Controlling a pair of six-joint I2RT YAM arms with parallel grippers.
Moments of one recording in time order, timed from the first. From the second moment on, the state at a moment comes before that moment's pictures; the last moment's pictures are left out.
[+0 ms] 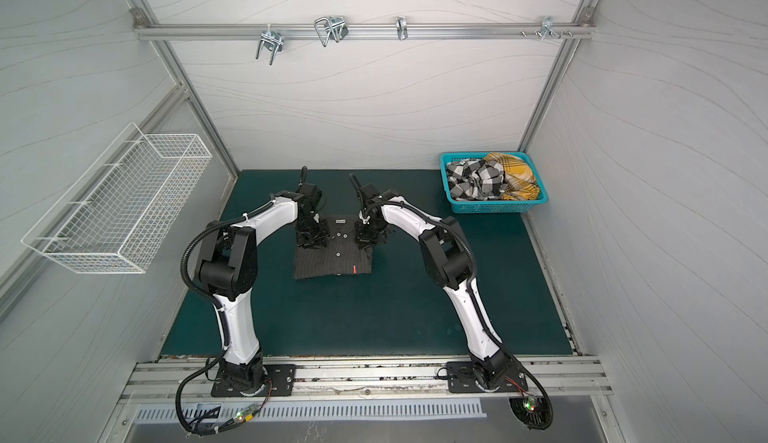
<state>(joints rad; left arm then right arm) -0.25 2.01 1.48 -0.94 0.18 -0.53 0.67 2.28 1.88 -0.92 -0.43 0.49</state>
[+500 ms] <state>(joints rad) -0.47 1.78 1.19 -0.87 0.26 -0.61 0.64 1.88 1.30 -0.83 -0.36 0.53</state>
